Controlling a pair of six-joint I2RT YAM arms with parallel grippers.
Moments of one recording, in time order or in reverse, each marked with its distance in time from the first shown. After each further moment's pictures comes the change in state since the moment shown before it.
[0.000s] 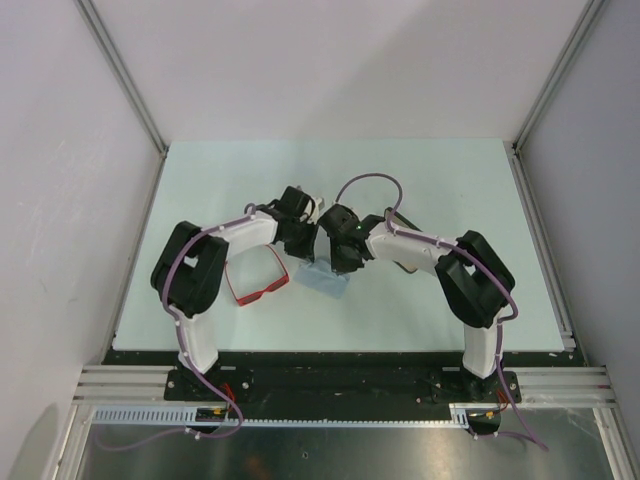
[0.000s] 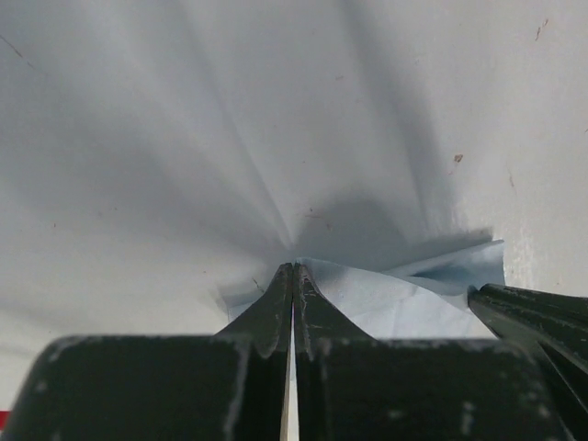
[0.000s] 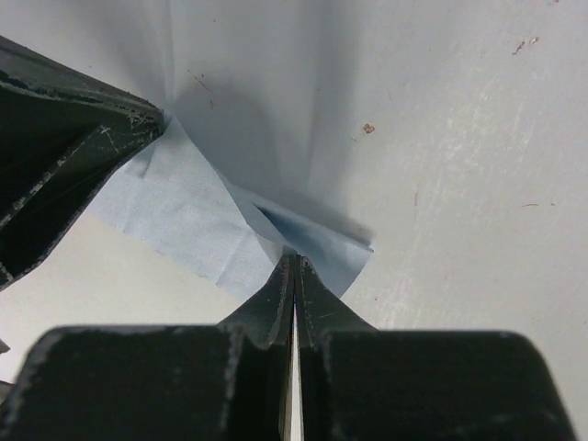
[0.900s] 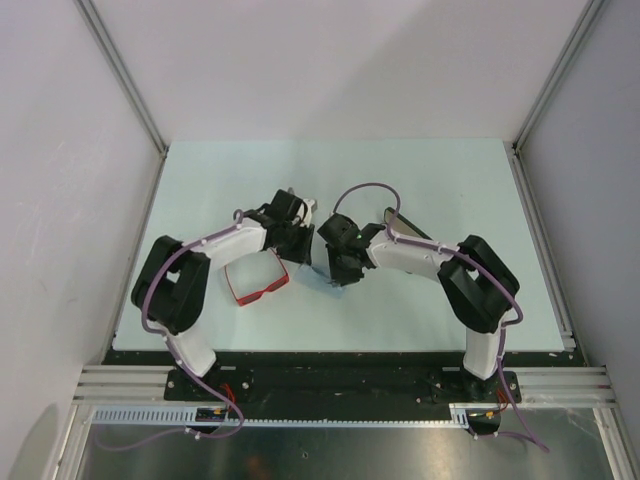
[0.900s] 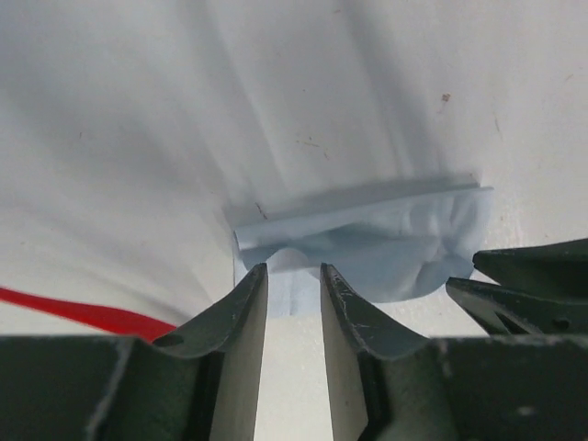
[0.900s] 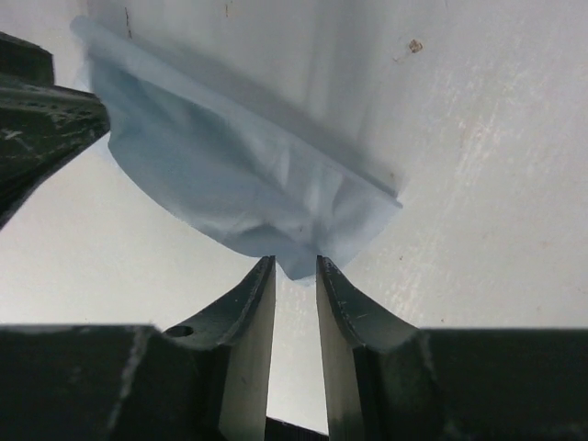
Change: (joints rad) left arm -0.003 -0.139 -0.100 -0.021 -0.026 -0.009; right arm 0.035 -0.031 -0.068 0.012 -0.063 0.004
